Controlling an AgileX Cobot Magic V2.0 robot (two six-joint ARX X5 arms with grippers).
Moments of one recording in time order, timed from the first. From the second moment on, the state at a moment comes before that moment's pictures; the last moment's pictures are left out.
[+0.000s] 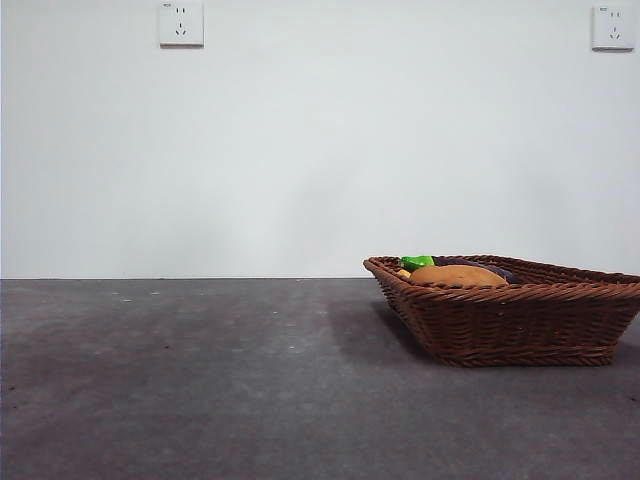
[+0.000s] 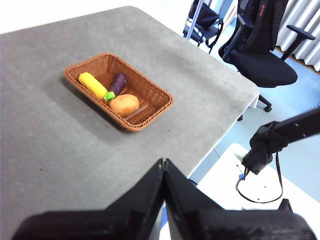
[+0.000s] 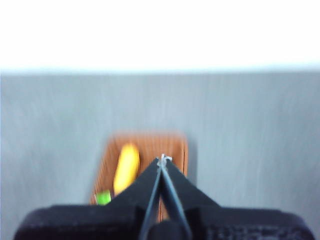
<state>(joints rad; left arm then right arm) -0.85 0.78 1.65 -1.32 0.08 -0.24 -0.01 1.12 1.67 -0.97 -0.21 0.00</state>
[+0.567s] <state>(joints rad) -0.85 0.98 1.65 -1.32 0.08 -0.25 -0.01 1.06 1.67 -0.95 -0.14 0.00</state>
